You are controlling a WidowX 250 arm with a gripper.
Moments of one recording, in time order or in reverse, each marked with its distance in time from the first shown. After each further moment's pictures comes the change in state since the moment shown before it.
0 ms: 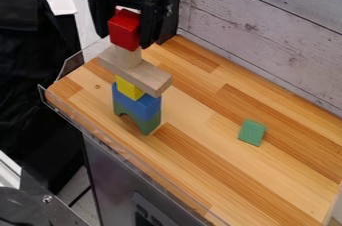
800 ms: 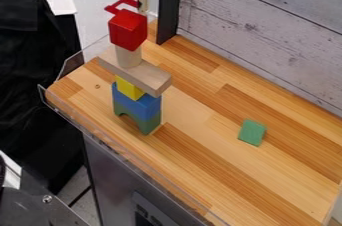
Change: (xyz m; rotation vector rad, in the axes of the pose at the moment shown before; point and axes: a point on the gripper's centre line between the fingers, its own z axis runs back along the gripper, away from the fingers) arm 0.002 -0.056 0.071 0.036 -0.139 -0.124
